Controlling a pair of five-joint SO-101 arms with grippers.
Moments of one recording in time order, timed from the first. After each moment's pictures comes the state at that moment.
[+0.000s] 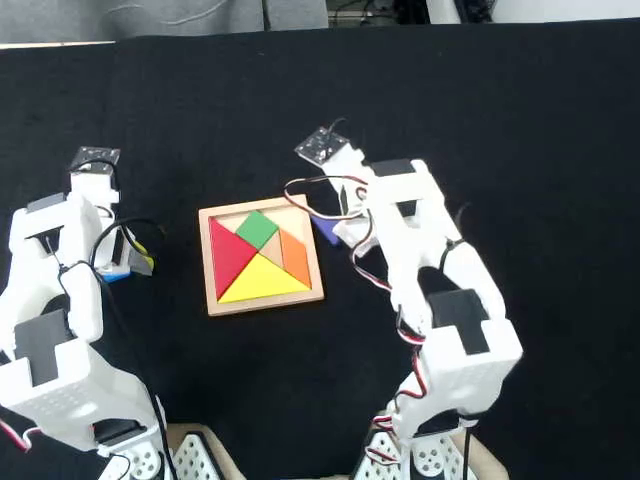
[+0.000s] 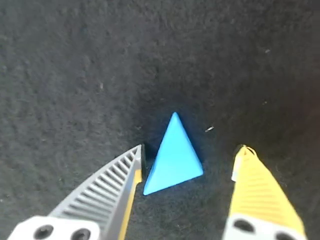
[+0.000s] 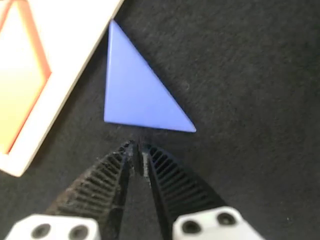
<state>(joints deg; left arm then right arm) -27.3 8.5 27.6 55.3 -26.4 -9.7 13.0 17.3 60.7 34.7</state>
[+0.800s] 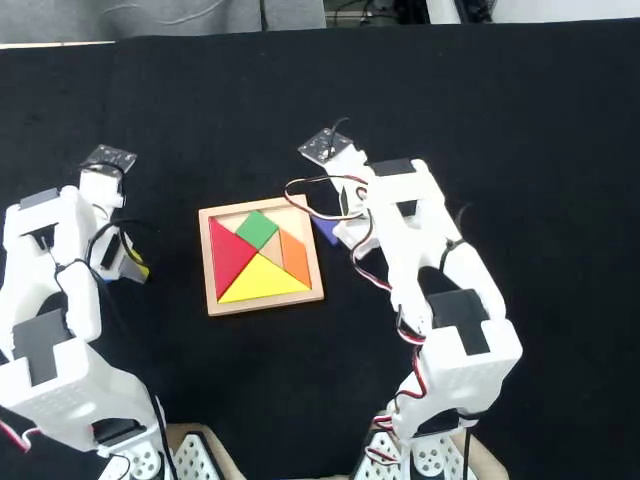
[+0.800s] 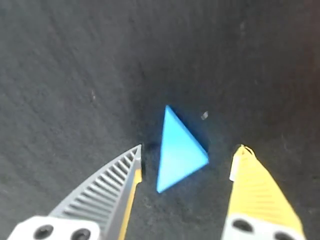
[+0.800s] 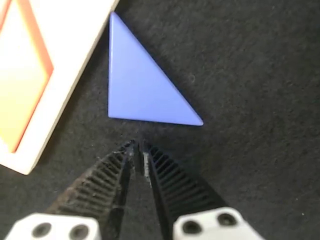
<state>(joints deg) -28.0 8.5 25.0 58.0 -40.4 -9.7 13.8 17.3 61.8 31.9</state>
